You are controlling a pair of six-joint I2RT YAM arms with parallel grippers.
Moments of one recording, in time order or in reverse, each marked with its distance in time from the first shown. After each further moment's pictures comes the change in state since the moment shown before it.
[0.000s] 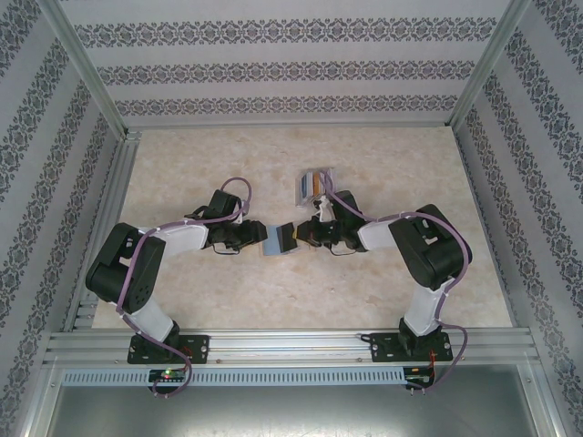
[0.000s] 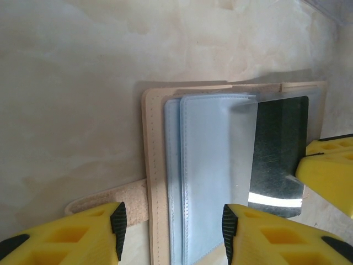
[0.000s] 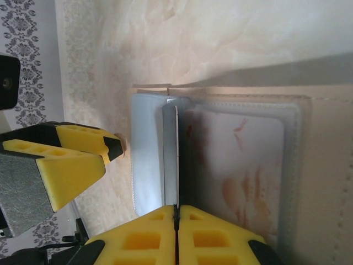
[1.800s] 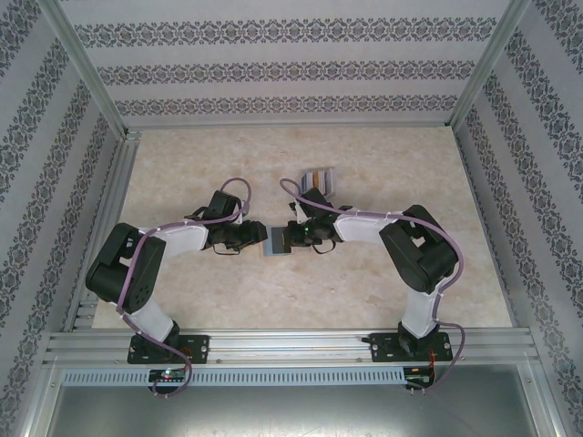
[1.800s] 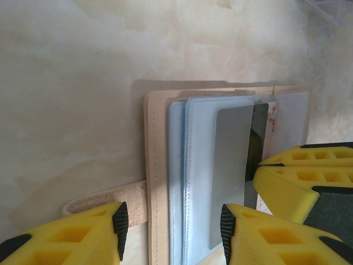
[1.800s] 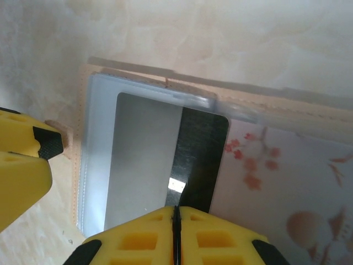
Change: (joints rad) left arm 0.000 0.000 -0.011 0.021 0.010 -0.011; right arm 0.182 0.029 0.276 -0.495 0.360 -0.262
